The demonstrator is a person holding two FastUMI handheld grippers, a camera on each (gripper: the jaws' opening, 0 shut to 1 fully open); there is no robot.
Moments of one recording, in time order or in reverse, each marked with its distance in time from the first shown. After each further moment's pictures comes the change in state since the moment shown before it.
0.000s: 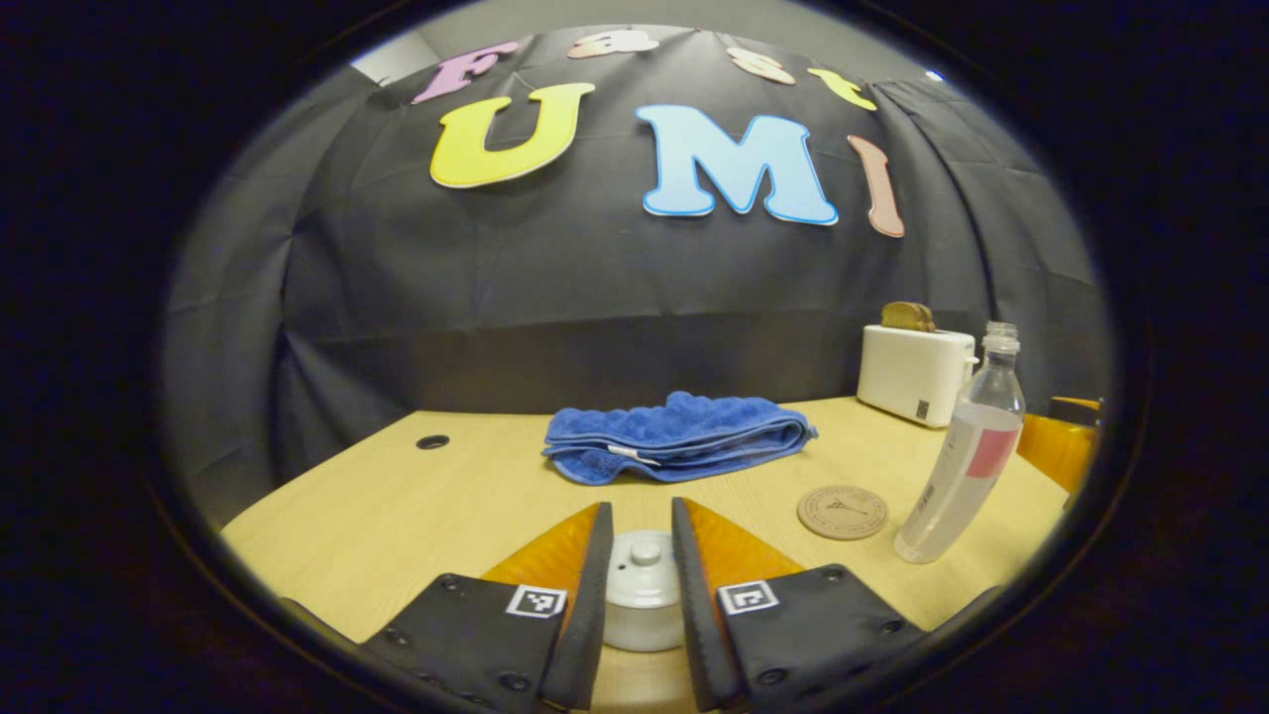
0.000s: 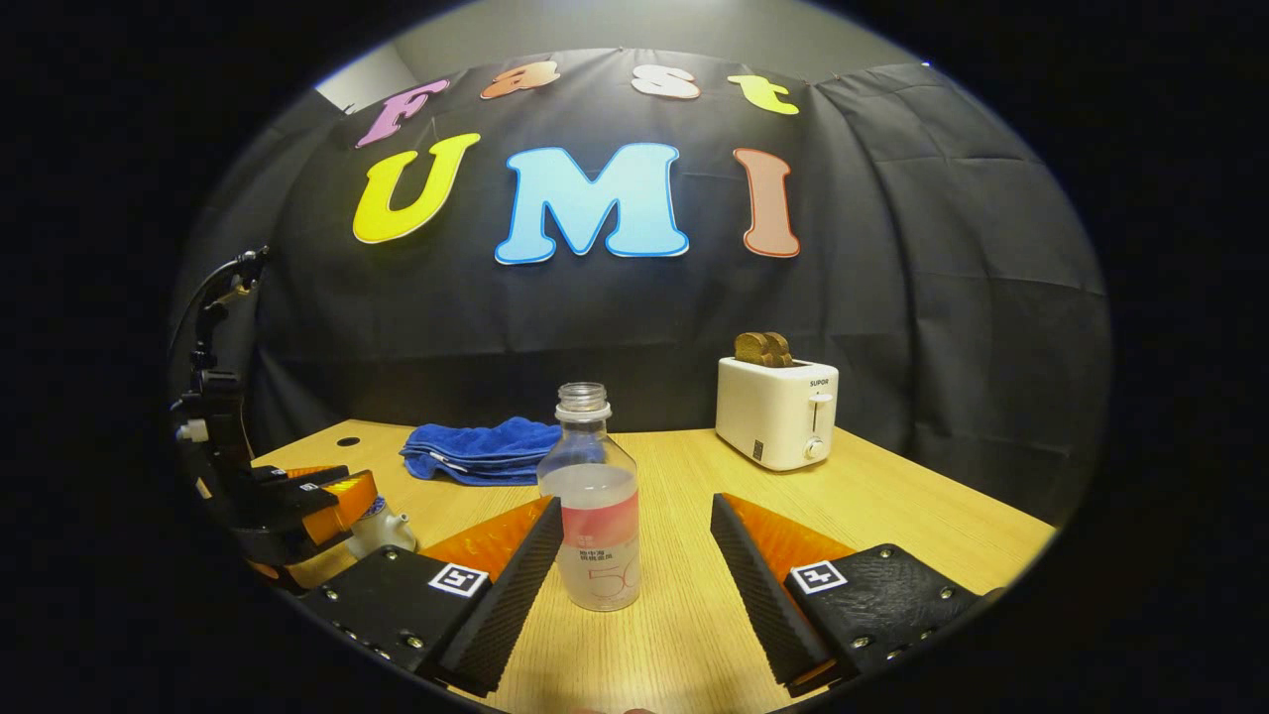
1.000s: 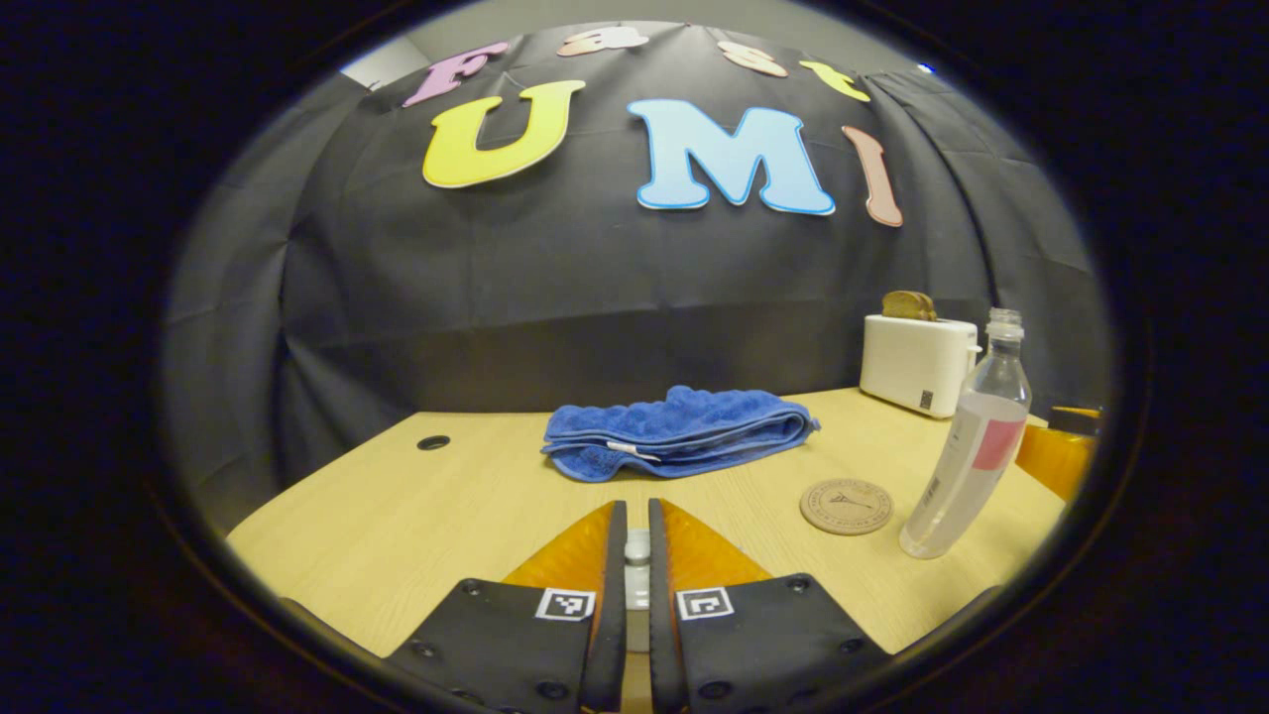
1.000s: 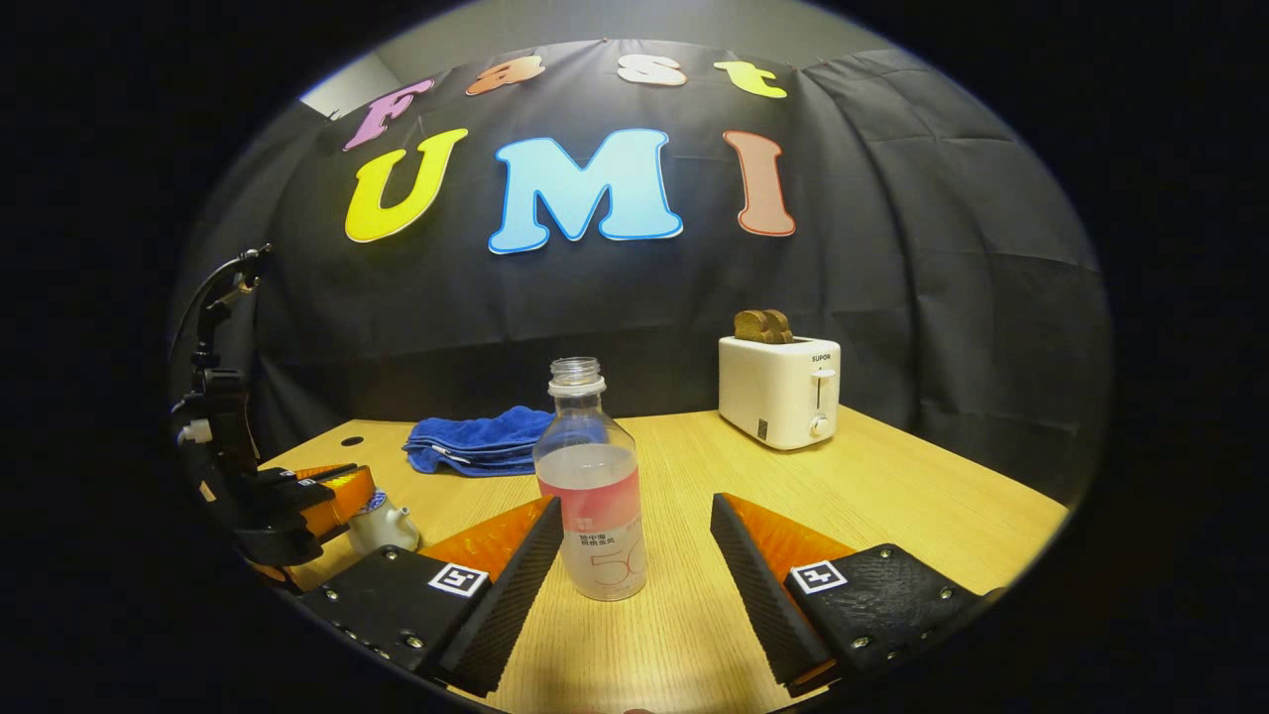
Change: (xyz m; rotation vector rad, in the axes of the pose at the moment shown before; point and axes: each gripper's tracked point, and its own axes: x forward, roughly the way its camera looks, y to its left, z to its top) left arm 0.001 0.000 0.001 0.007 0.006 0.004; right arm 0.000 0.001 -0.015 0.050 0.041 0.012
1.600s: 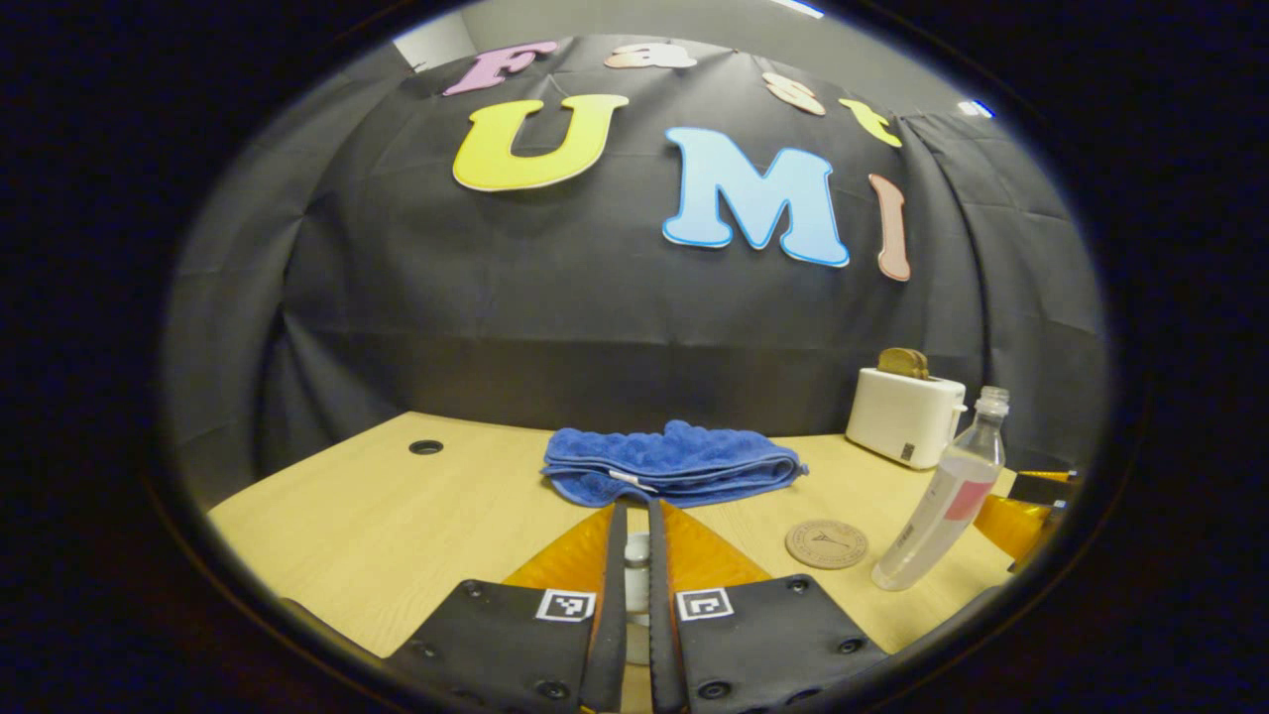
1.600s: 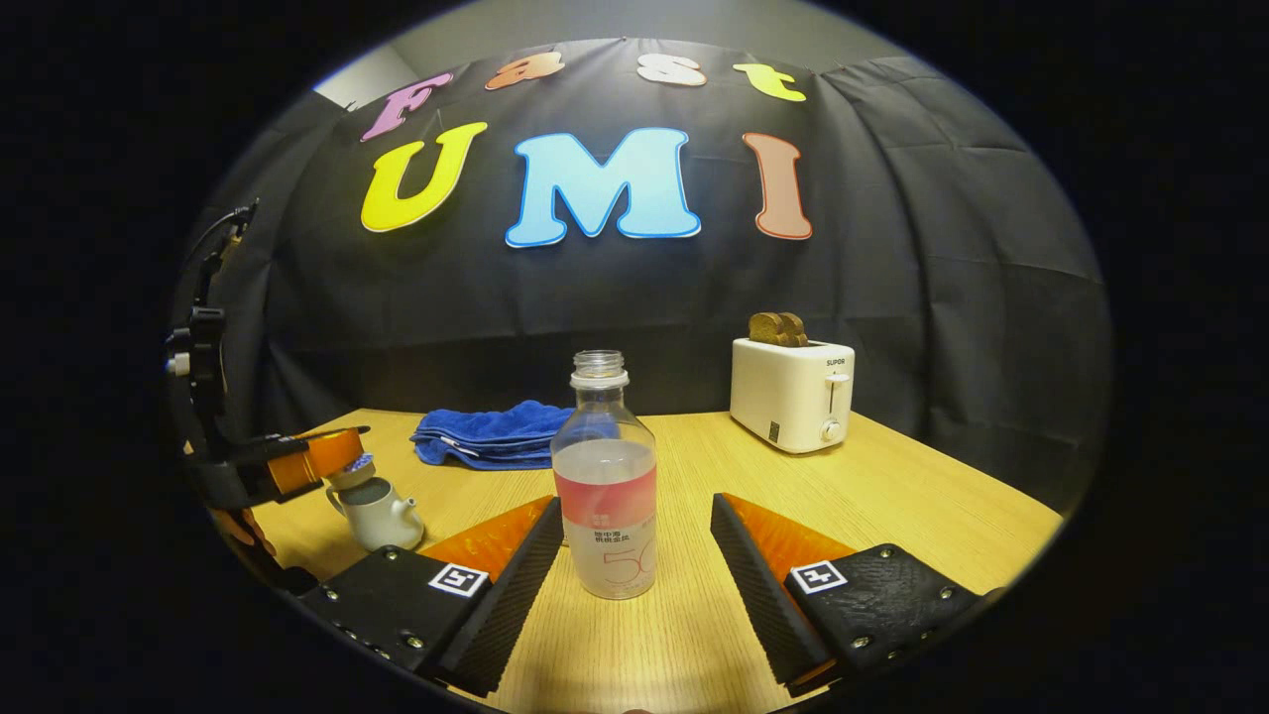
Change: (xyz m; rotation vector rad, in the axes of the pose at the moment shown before) left arm -0.007 0.031 0.031 -0.109 -0.079 -0.028; right arm 0.005 0.010 -0.004 -0.056 0.001 0.024
